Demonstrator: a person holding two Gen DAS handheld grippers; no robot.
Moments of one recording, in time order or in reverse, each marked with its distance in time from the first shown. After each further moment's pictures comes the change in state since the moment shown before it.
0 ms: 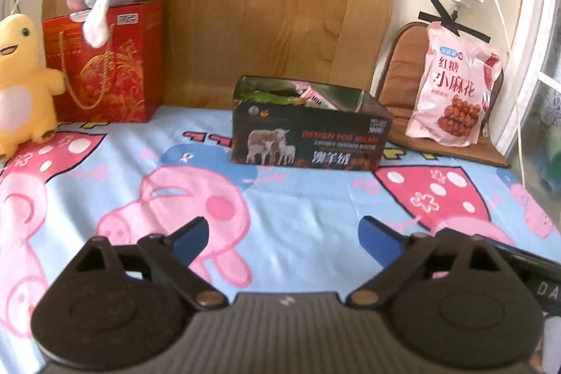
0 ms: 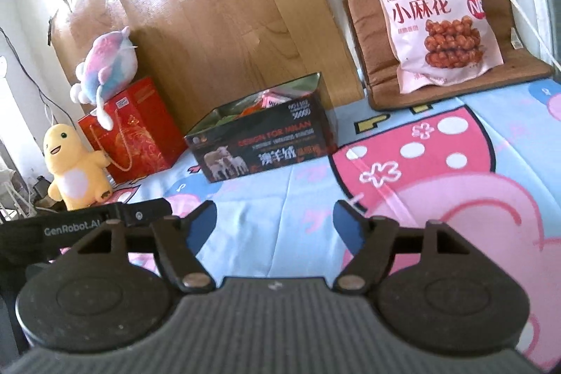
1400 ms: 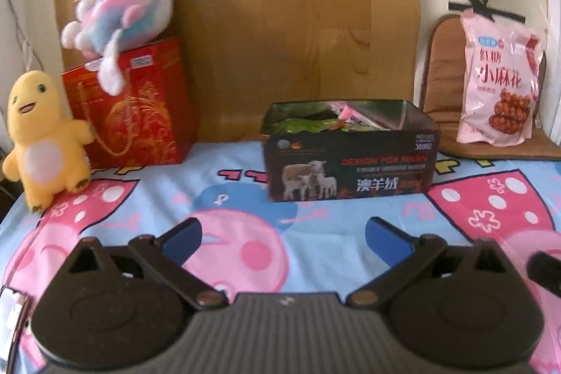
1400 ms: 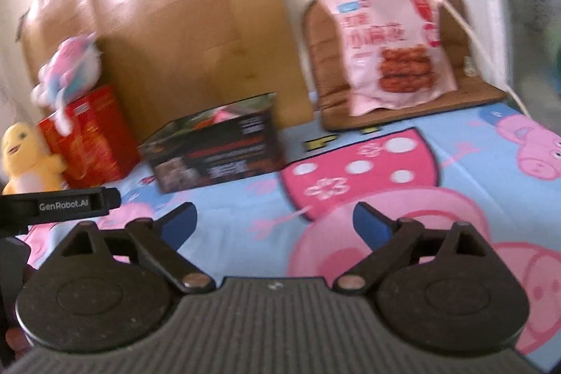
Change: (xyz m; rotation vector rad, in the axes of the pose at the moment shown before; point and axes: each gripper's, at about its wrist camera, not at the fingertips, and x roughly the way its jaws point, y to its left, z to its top) left arm 0.044 -0.025 0.026 0.120 -0.051 0.201; right arm -0.009 -0.005 -0.008 -0.031 -0.104 -0.205
